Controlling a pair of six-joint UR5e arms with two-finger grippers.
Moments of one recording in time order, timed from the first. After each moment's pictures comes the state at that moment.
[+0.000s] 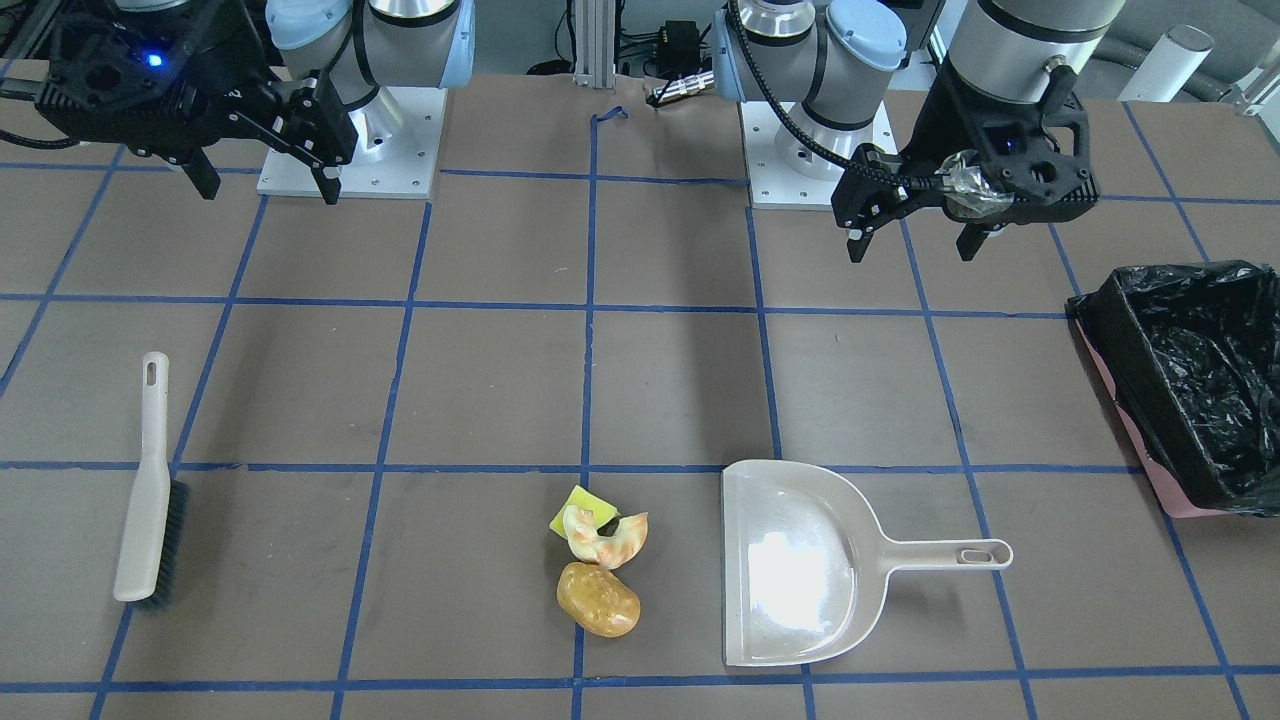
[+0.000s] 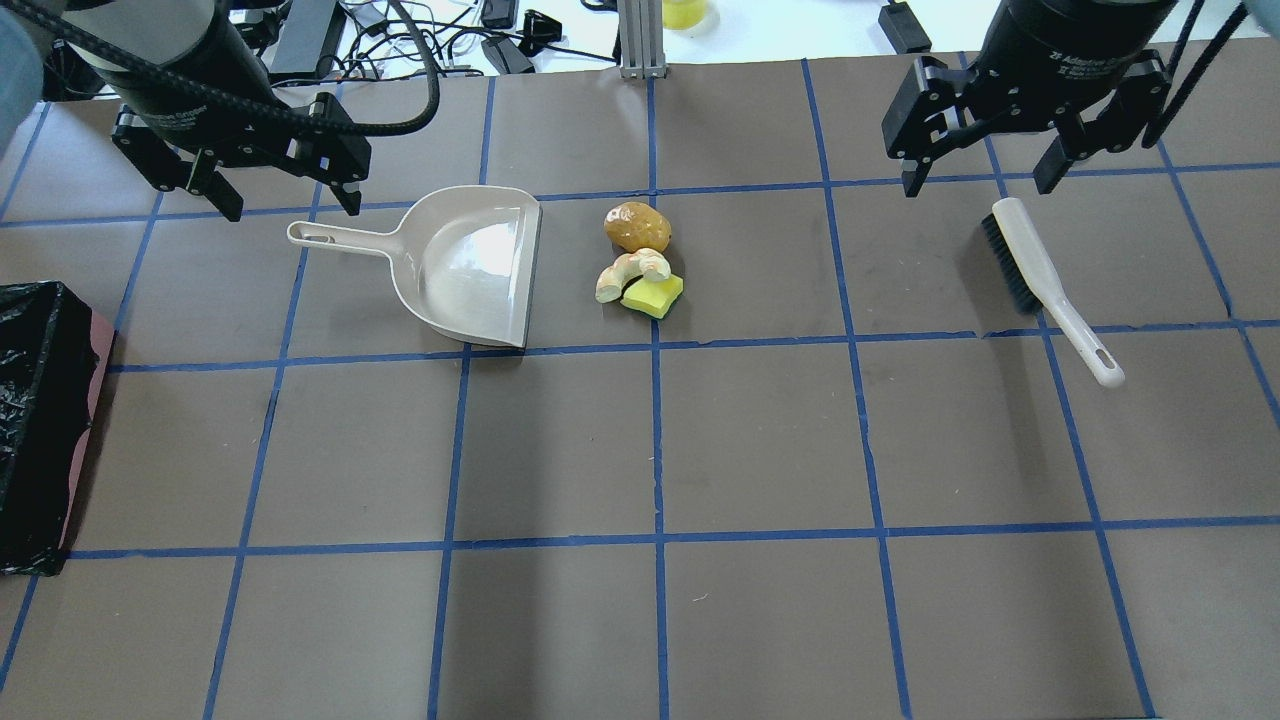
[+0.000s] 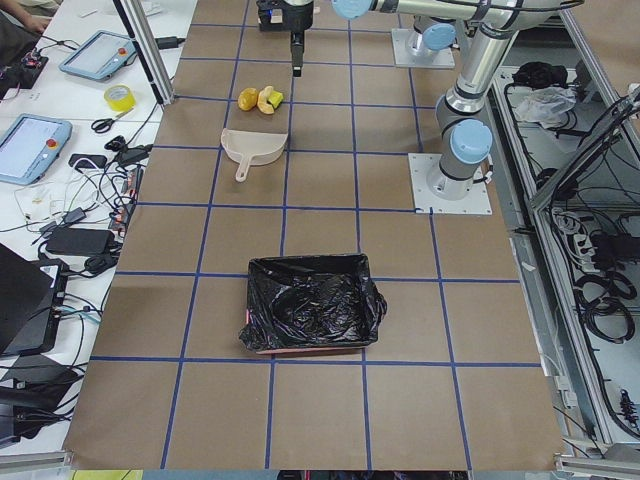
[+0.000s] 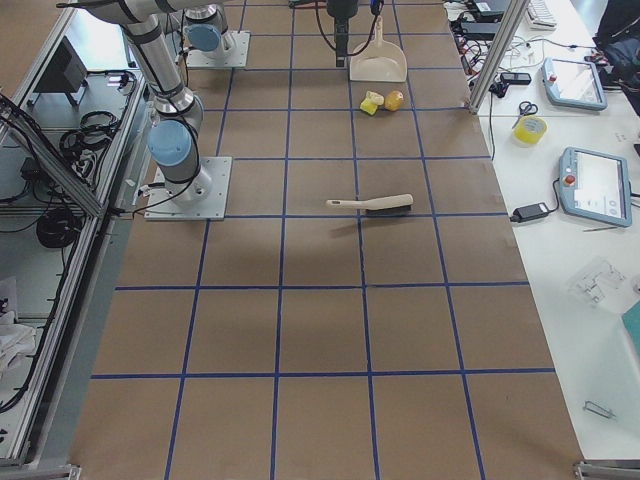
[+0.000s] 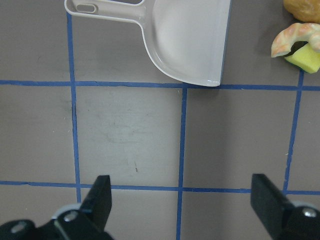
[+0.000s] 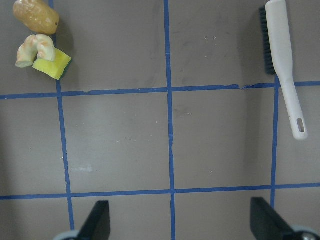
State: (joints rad) left arm -1.54 -1.58 -1.48 -1.62 1.60 0.01; right arm 1.58 -1.59 1.44 -1.43 -1.57 0.04
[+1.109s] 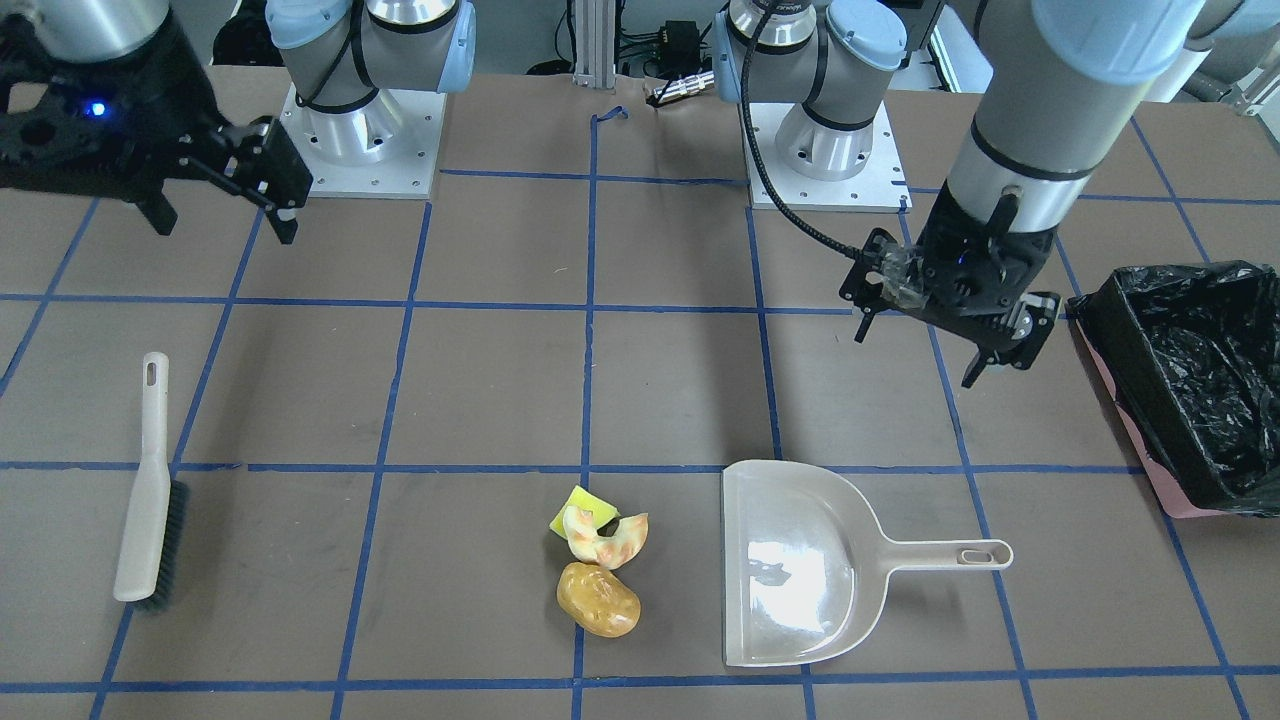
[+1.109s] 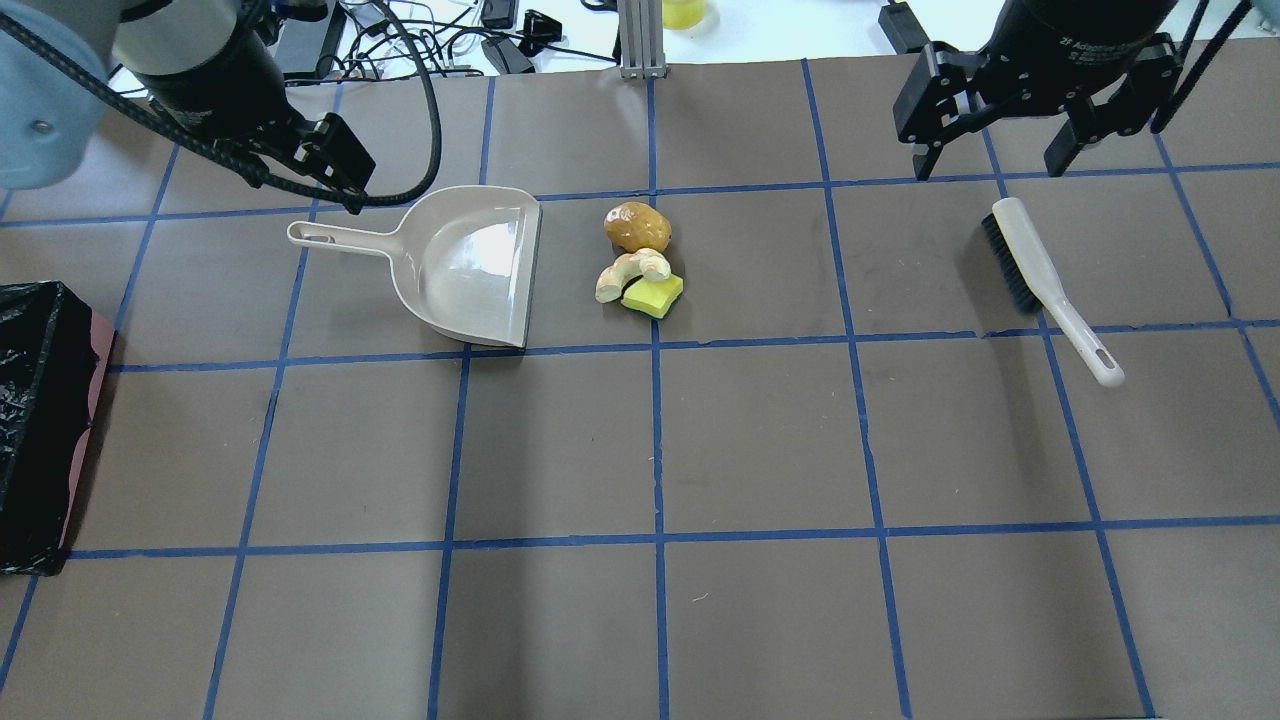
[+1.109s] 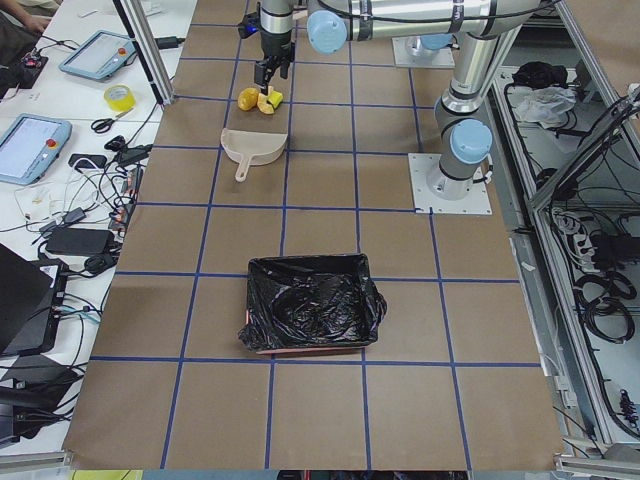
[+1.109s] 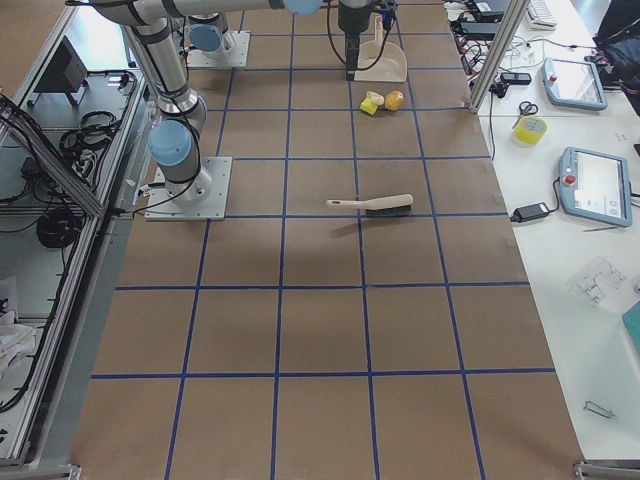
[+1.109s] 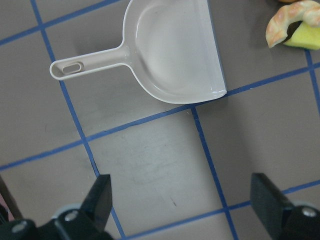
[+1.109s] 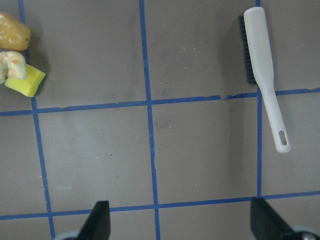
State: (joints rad) left arm -1.52 -1.70 -1.56 -1.33 1.60 0.71; right arm 1.47 -1.52 1.44 -1.47 -1.59 -0.04
